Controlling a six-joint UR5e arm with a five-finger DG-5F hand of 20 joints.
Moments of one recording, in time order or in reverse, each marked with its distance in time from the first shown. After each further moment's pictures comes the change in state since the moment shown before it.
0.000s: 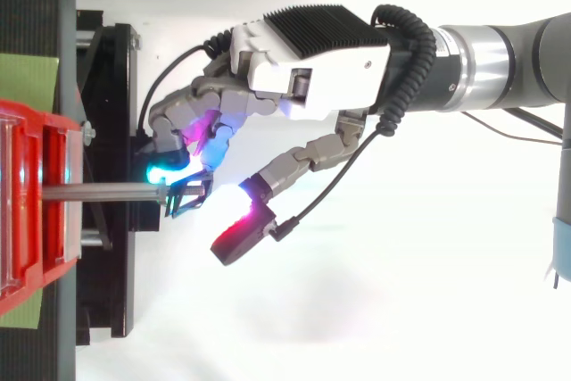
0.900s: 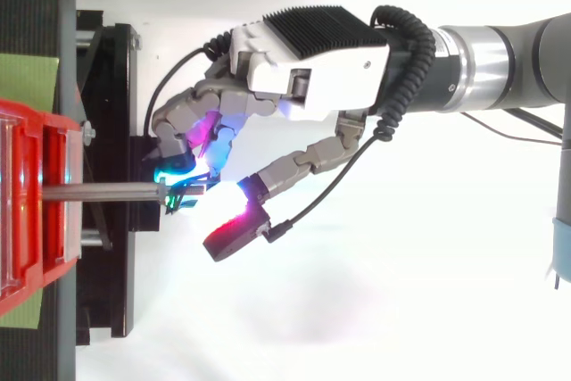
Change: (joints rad) arm 0.002 0.000 0.002 -0.005 0.000 0.014
